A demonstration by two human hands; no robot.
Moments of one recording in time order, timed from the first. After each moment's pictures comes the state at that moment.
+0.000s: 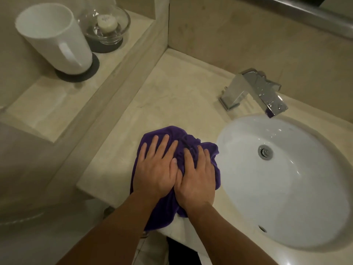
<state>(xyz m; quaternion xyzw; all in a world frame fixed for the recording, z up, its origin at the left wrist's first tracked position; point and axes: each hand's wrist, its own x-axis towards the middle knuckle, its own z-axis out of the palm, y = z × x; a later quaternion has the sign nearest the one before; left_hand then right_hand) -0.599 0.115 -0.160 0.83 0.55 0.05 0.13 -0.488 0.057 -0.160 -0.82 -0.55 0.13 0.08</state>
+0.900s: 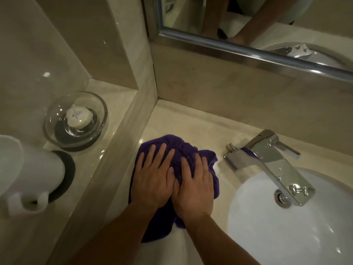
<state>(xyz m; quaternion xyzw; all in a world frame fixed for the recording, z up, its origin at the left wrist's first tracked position) -0.566 0.302 -0.158 0.85 0.51 0.02 0.12 -0.464 0.233 -0.155 -0.84 -0.52 0.07 0.11</state>
